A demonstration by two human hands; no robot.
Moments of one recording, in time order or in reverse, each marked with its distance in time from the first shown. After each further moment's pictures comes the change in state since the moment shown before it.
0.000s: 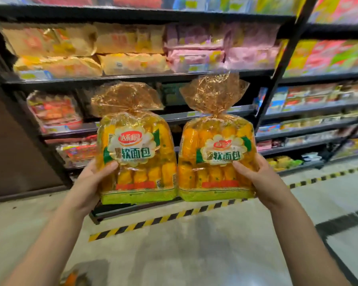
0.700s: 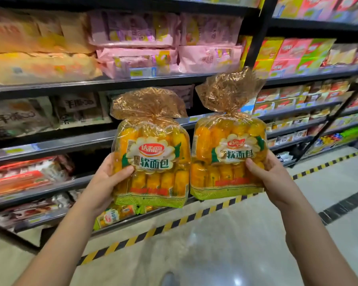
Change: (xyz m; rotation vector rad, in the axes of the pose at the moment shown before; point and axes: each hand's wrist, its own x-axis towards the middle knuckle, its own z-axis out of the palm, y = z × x) left_hand 0.188 -0.048 0.206 -0.061 -0.167 -0.065; right_hand 0.154 -0.009 -0.200 -0.076 0.162 -0.047
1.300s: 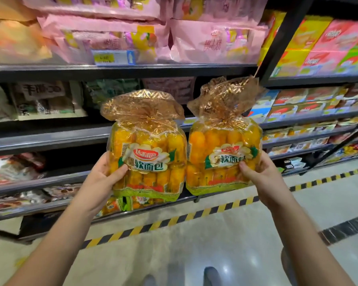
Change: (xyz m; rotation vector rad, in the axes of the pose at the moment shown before) left_hand 0.143 -0.055 0.048 -0.050 0.144 -0.024; right_hand 0.186 0.049 -0.047 -0.034 -0.071 0.024
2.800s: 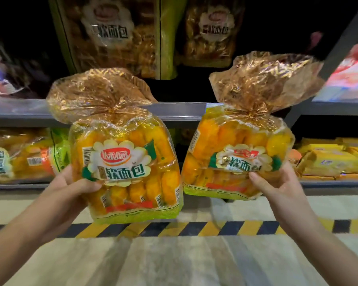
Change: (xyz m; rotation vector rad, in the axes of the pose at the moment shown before) left_hand 0.179 -0.600 -0.109 0.095 0.248 0.002; right_hand 0.227 0.661 -0.021 -0.023 -0.183 -0.094
